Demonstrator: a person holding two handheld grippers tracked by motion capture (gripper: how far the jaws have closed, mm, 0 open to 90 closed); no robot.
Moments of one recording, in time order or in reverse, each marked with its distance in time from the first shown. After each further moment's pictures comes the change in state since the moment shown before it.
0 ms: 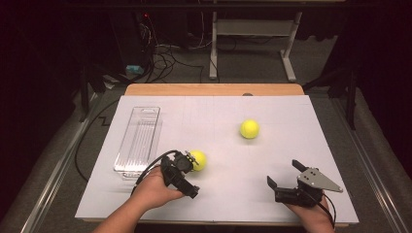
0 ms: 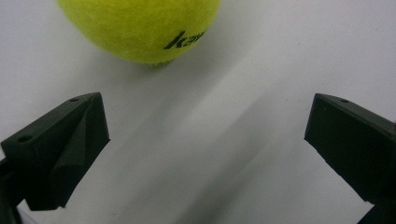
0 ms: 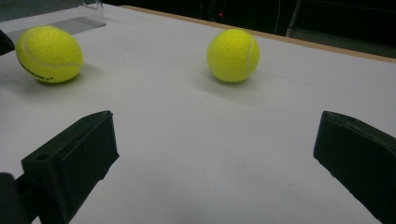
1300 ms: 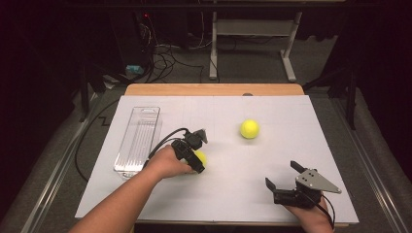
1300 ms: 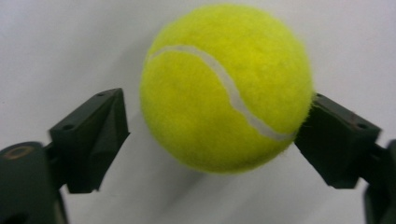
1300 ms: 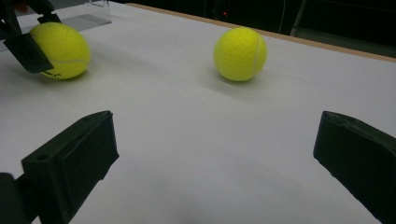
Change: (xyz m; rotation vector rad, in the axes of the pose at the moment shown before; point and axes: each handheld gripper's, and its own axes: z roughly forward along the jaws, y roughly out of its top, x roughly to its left) left arm 0.039 0.064 0.009 0.146 -0.056 -0.061; right arm 0.004 -0.001 0.000 0.005 0.013 -0.008
